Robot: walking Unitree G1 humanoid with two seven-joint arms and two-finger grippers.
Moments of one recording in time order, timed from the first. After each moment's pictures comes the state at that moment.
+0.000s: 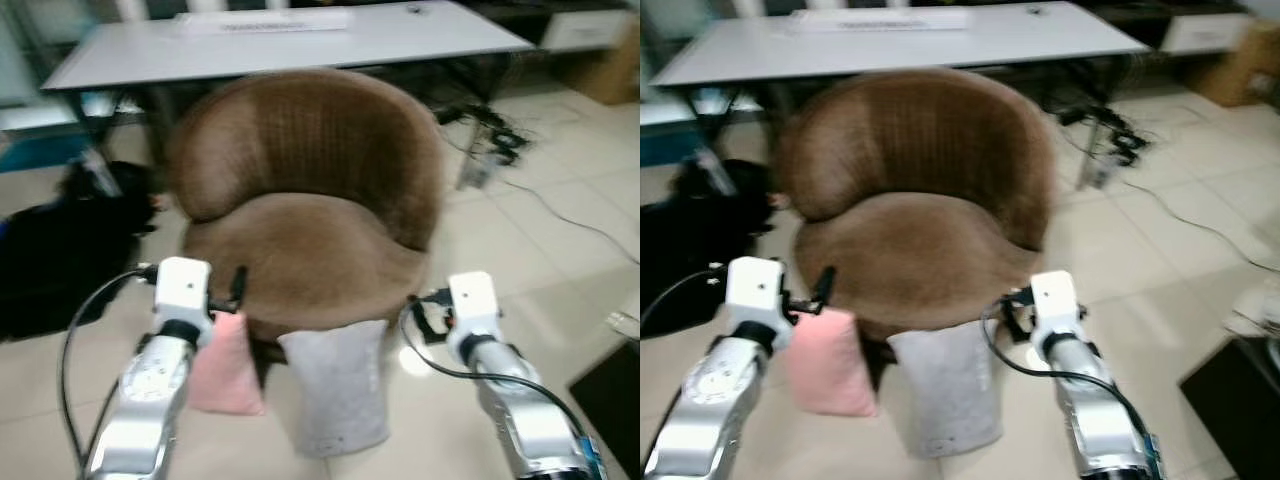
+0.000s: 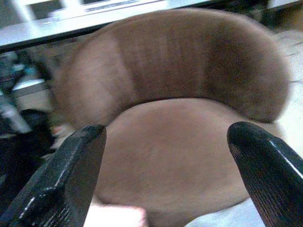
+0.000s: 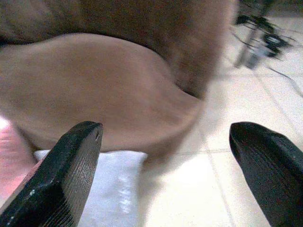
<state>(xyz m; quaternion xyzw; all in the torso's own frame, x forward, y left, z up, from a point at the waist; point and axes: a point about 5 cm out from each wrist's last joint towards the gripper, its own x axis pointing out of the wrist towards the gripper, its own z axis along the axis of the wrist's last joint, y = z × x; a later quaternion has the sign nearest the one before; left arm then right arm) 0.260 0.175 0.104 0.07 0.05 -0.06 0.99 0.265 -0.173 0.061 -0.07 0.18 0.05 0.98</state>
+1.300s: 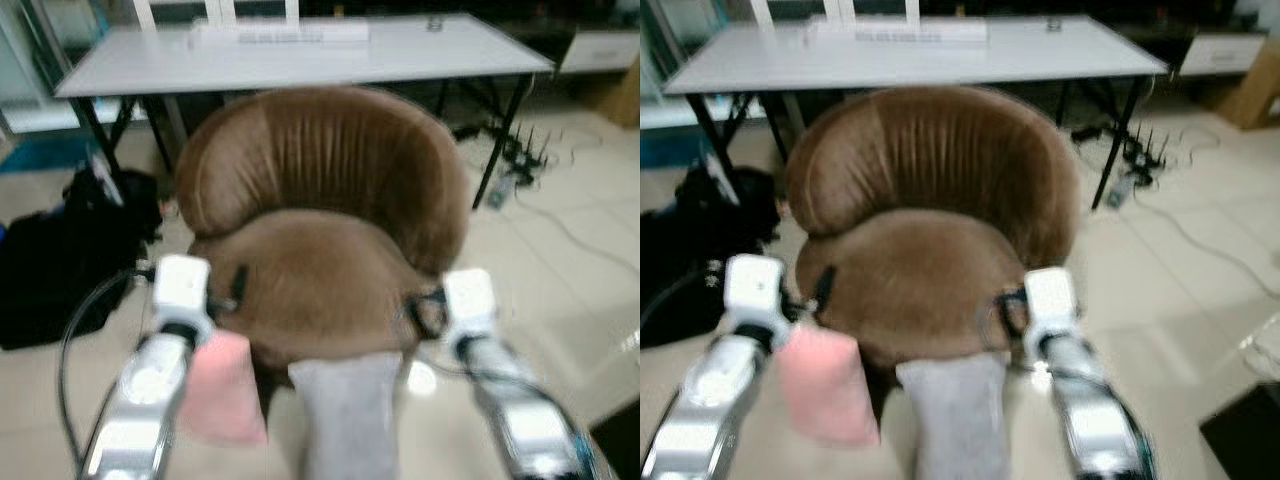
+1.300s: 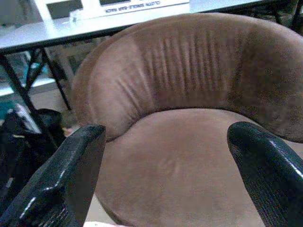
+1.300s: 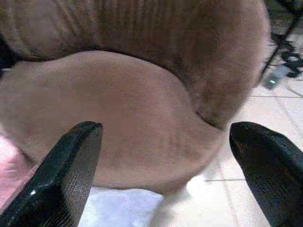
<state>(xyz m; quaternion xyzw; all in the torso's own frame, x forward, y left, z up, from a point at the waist) 0.258 0.187 0.102 0.07 0.05 -0.04 1.00 0.266 -0.153 0.065 -0.06 0.18 0.08 0.98</state>
